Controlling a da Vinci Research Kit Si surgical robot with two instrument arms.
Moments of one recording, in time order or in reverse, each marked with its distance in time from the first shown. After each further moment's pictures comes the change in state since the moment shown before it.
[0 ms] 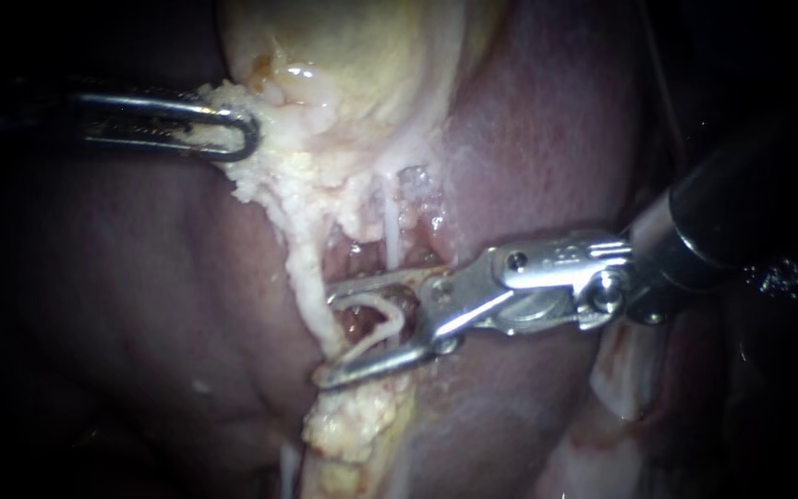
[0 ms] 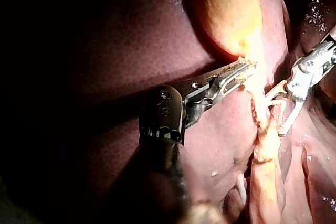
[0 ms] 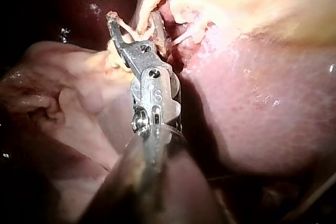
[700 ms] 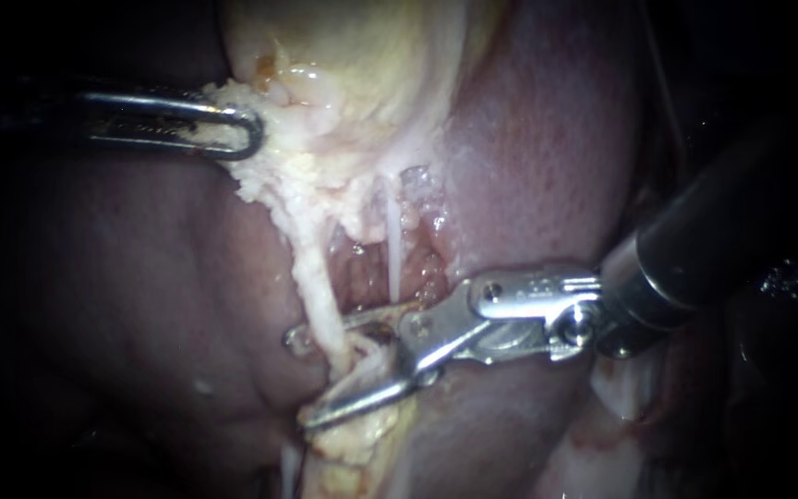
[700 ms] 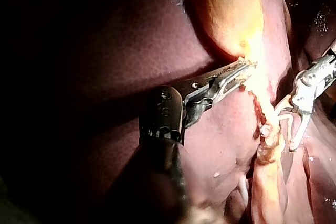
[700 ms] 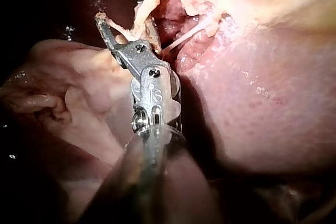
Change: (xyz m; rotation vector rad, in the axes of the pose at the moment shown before) right arm -0.002 -0.002 0.002 0.124 0.018 -0.002; left arm 0.000 -0.001 0.000 0.002 -0.001 0.000
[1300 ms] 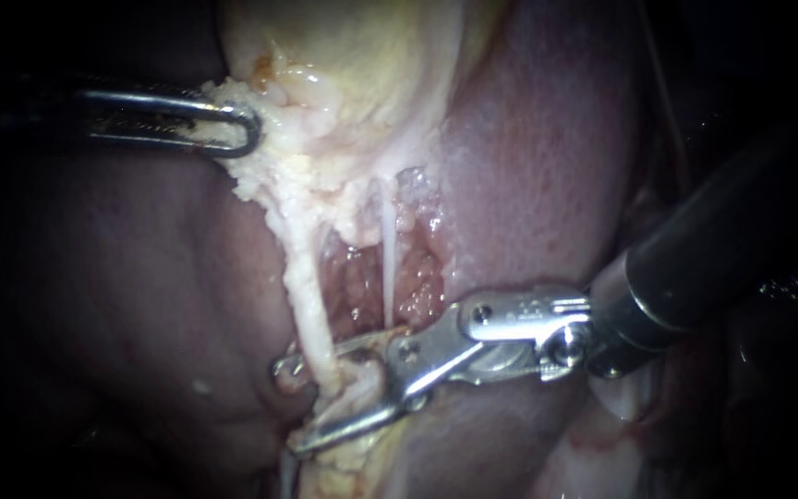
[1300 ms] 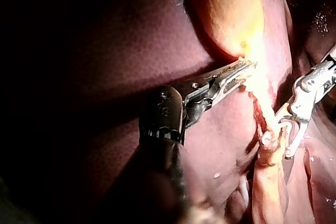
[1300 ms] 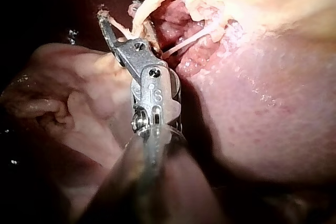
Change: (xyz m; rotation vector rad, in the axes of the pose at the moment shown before) right arm 0.000 0.000 0.002 0.003 0.016 -0.001; left arm 0.000 0.000 0.000 0.002 0.001 0.000
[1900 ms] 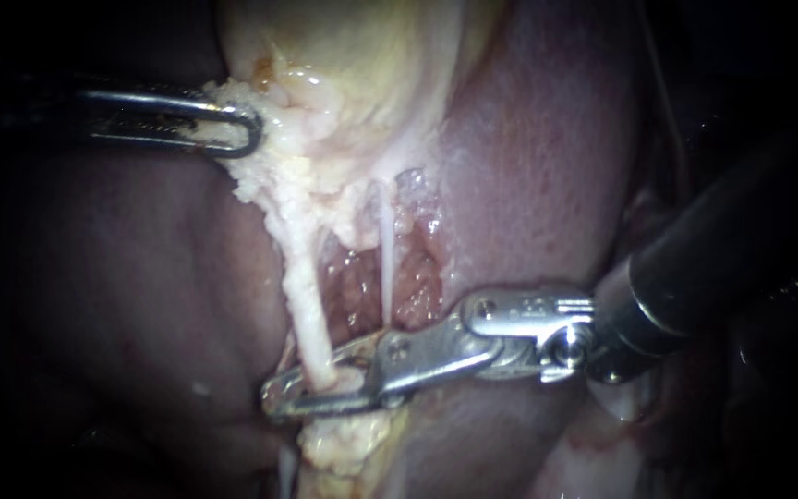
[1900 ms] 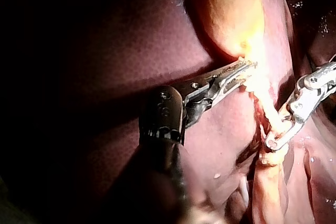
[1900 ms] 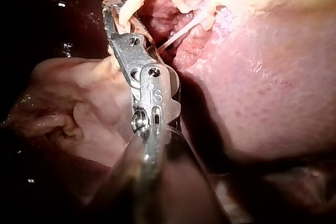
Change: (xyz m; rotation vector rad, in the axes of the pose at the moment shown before) right arm 0.000 -0.001 0.000 -0.001 -0.007 0.105; left arm 0.000 0.000 0.000 0.001 0.000 0.000
